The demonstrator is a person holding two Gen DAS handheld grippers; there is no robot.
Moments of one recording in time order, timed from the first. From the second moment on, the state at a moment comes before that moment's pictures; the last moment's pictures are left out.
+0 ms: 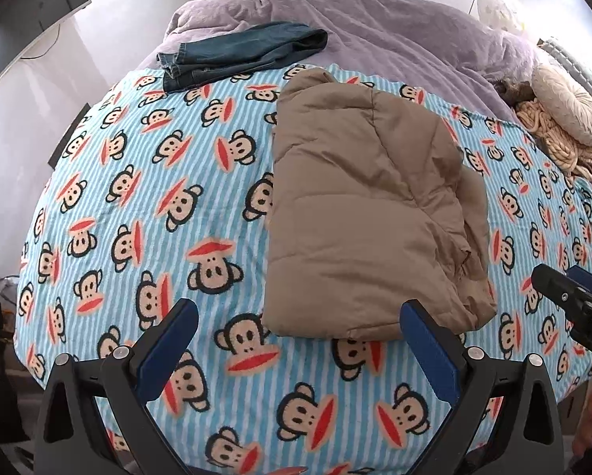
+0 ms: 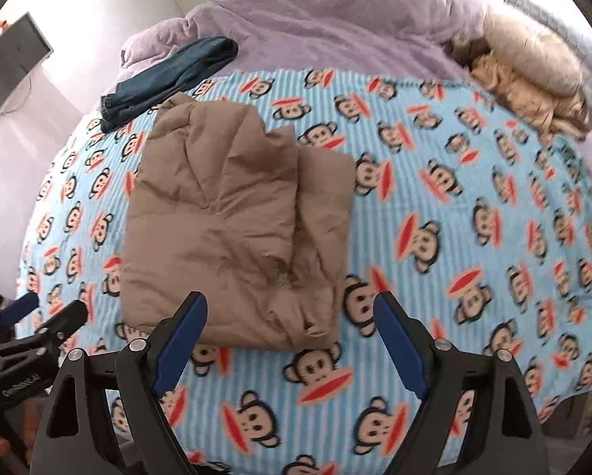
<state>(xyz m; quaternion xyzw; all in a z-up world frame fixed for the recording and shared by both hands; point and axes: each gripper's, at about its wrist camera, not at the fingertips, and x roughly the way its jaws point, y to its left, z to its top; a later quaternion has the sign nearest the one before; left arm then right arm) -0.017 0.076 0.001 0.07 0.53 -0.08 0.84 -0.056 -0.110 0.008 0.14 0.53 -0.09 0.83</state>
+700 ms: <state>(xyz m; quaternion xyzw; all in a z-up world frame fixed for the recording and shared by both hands) -0.021 0.067 0.028 0.09 0.50 -0.08 0.86 -0.064 -0.104 0.039 0.14 0.50 -0.12 0.85</state>
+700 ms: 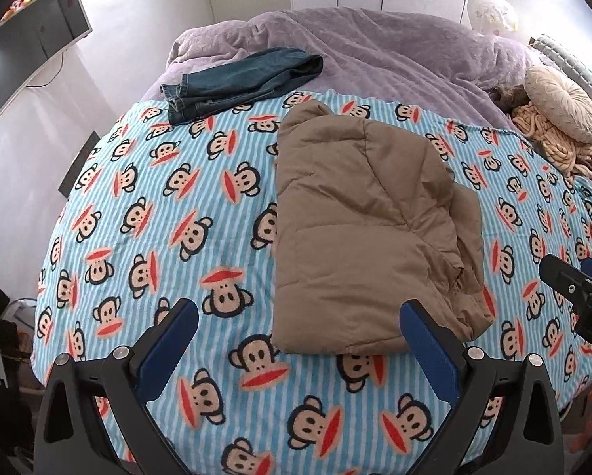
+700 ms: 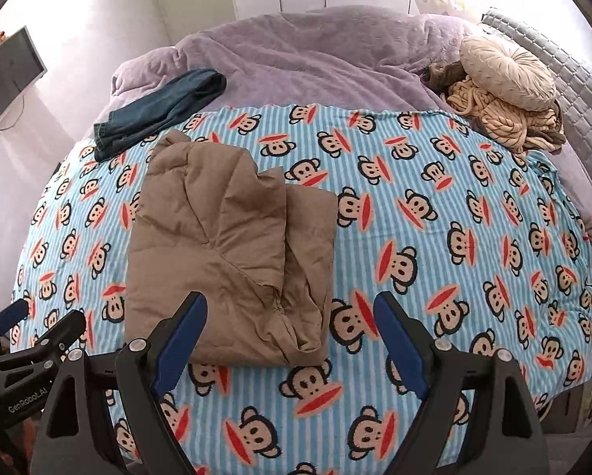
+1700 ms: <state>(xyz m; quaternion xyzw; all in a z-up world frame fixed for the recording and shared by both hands) -0.020 0.067 0.028 0.09 0.50 -0.07 0.86 -0.061 -0.101 0.039 0.14 0.50 -0.12 0.85</state>
